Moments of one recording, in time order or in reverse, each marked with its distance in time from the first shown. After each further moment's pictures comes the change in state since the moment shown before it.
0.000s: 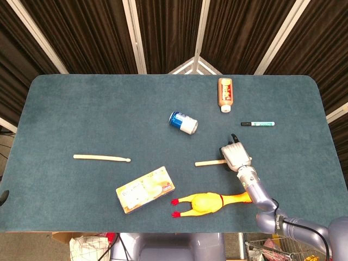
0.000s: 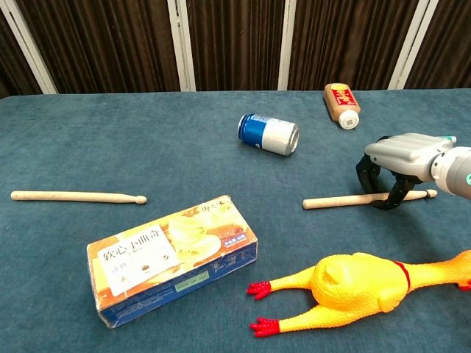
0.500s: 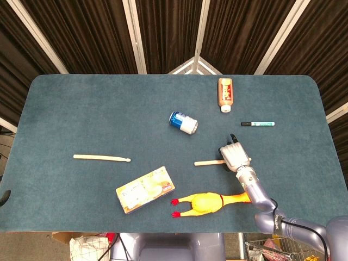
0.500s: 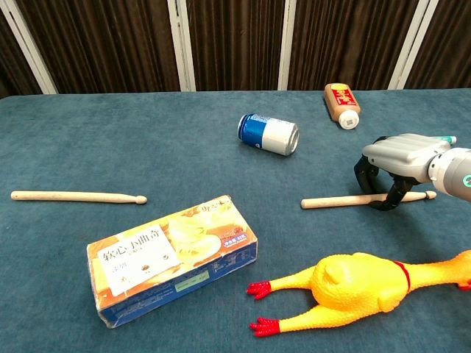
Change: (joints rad) left arm -0.007 -0.004 0.002 0.000 -0.003 -0.013 0.005; right arm 0.010 -0.007 -0.012 0.005 0.008 0.006 -0.014
